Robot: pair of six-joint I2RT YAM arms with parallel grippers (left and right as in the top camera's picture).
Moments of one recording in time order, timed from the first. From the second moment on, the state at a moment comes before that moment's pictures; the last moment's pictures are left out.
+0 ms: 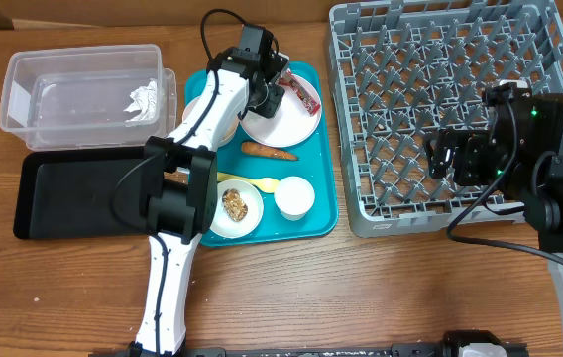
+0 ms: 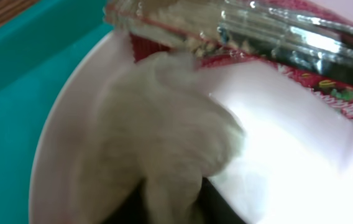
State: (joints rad) left arm -0.30 2.48 2.10 -0.80 0.07 0.15; right arm 0.00 1.15 1.37 -1.04 -0.23 0.07
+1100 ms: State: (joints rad) left arm 0.14 2.43 2.43 -1.17 -0.08 -0.21; right arm 0.00 1.15 1.37 -1.04 -0.23 0.07
